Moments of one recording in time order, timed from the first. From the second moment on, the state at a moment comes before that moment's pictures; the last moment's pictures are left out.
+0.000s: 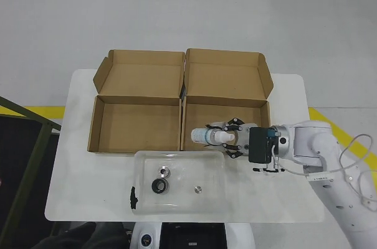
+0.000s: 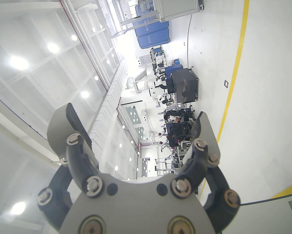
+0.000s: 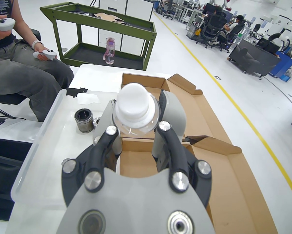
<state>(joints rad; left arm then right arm) -0.29 -0.19 -0.48 -1.38 1.96 -0.31 0.15 -1.02 -0.96 1.16 -1.84 -1.13 -1.01 -0.06</state>
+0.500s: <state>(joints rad) -0.29 -0.19 -0.48 -1.38 1.96 -0.31 0.15 -0.84 -1.00 1.02 -1.63 -1.07 -0.99 0.04</state>
